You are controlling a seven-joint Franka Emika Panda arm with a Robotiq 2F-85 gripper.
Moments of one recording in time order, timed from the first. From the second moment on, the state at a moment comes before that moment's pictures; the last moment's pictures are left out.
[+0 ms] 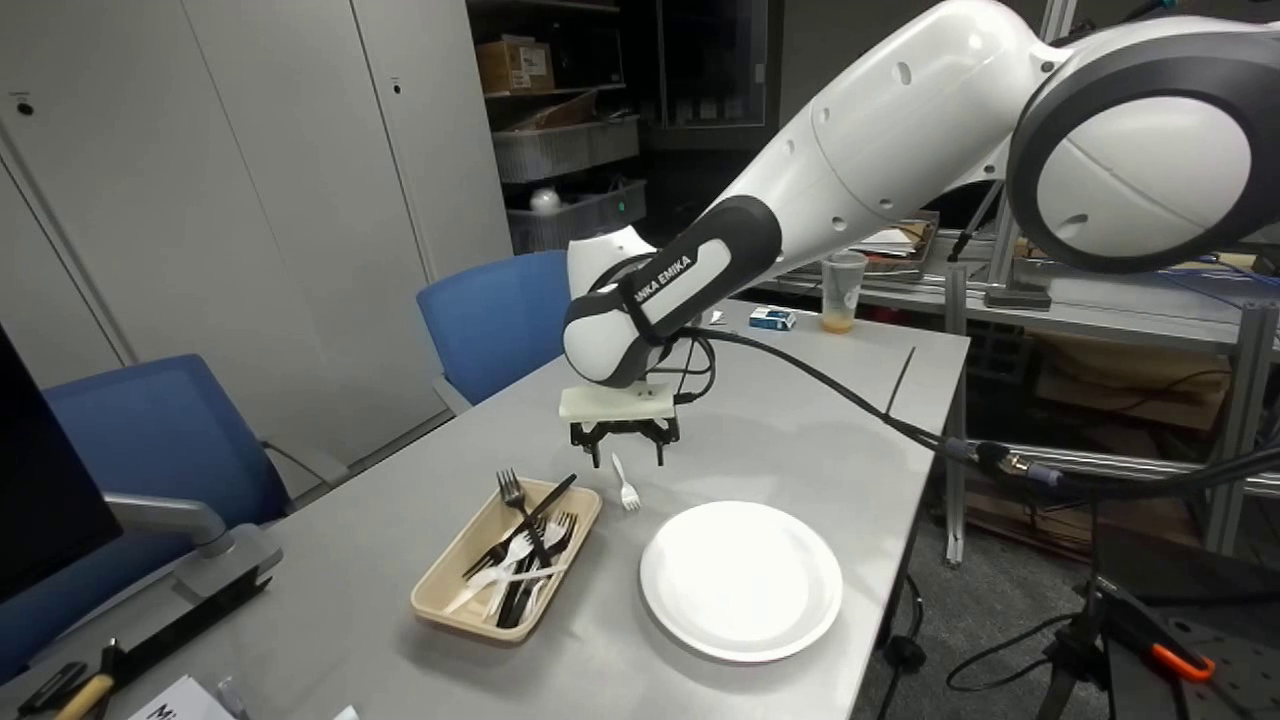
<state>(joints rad) -0.01 0.99 -0.12 -1.25 0.05 2.26 0.92</state>
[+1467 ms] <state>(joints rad) -0.02 1.10 -0.13 -1.04 0.05 2.16 0.93</state>
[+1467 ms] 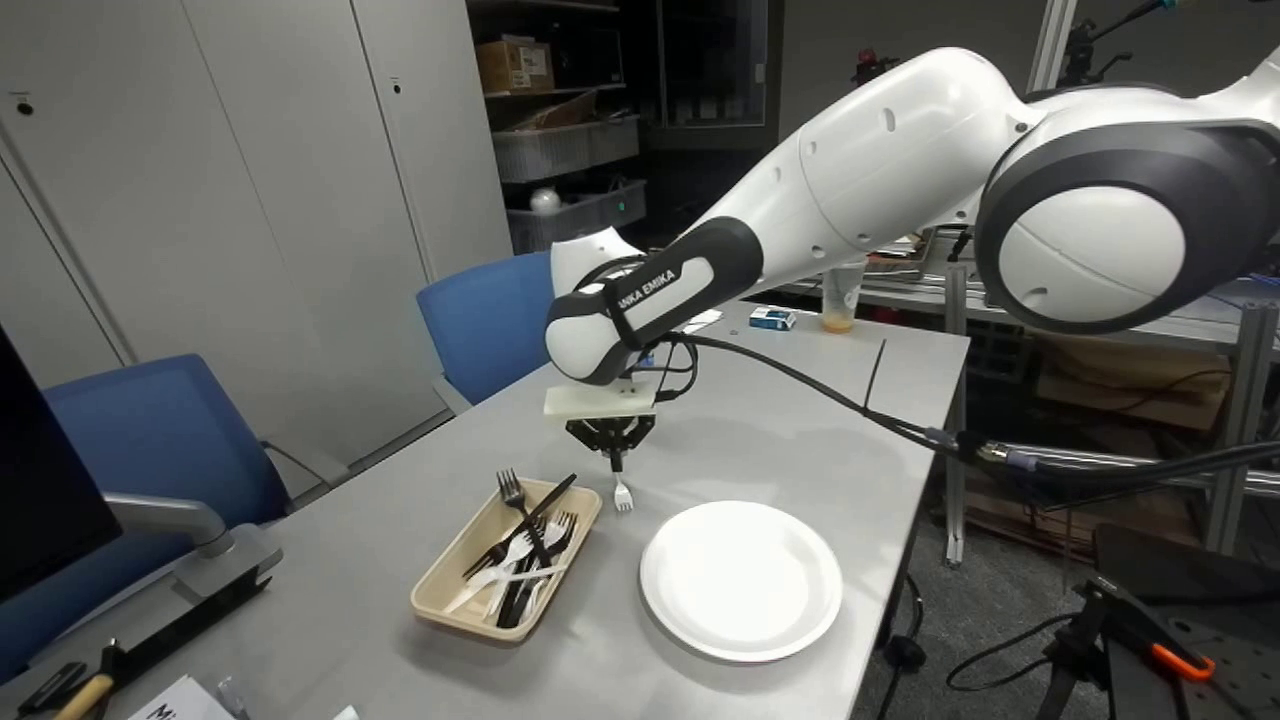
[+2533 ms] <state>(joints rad) -0.02 1.16 -0.12 -0.99 0.05 2.12 0.93</state>
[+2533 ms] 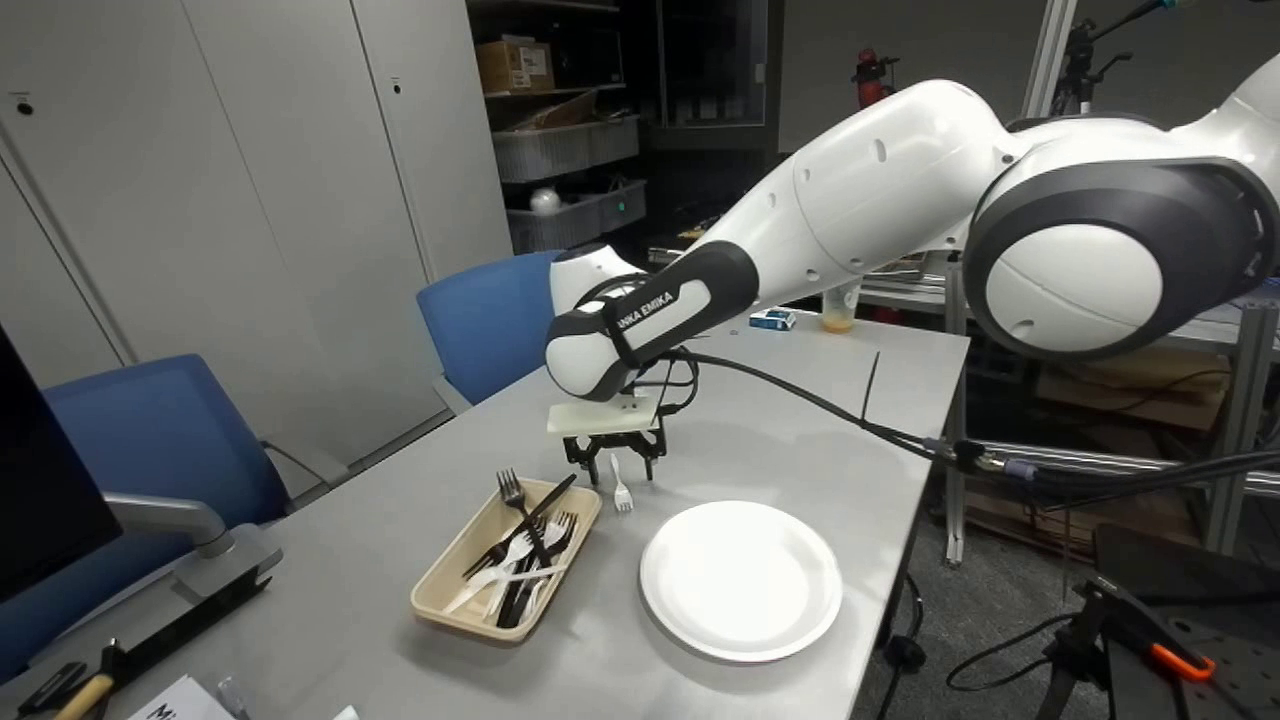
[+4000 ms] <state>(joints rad) -0.01 1.09 -0.13 -0.95 0.03 2.02 0.94</state>
